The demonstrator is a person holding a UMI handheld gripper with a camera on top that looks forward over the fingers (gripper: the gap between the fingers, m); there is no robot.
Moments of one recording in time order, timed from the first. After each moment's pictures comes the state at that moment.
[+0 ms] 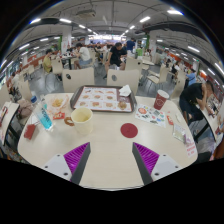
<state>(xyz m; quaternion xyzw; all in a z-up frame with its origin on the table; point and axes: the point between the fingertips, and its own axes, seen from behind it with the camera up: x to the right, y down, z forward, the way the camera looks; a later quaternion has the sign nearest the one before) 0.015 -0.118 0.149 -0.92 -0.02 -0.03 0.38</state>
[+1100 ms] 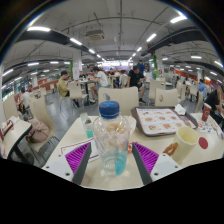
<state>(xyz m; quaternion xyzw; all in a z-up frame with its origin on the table) -0.347 0.037 0.083 -0.85 -0.02 0.05 0.53</state>
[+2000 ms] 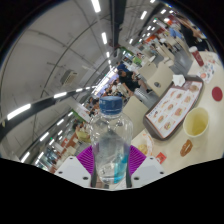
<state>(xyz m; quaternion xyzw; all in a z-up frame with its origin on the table) -0.323 0.072 0.221 -0.74 0.24 0.35 0.53</state>
